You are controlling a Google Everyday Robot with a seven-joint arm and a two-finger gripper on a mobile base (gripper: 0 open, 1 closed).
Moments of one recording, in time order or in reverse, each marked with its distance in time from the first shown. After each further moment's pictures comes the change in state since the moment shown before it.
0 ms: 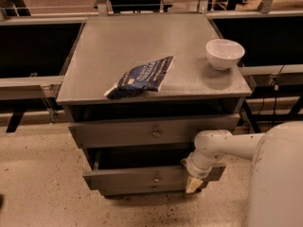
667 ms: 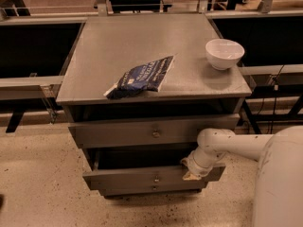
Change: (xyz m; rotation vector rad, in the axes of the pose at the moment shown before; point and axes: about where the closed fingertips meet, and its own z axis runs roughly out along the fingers) arm -0.001 -0.002 -0.002 -0.002 -0.051 -0.003
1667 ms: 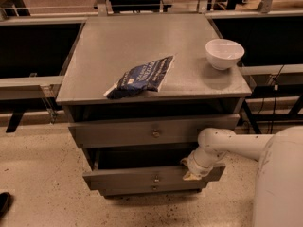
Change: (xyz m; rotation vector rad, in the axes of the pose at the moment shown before) arm 0.001 -0.001 0.000 -0.005 -0.008 0.004
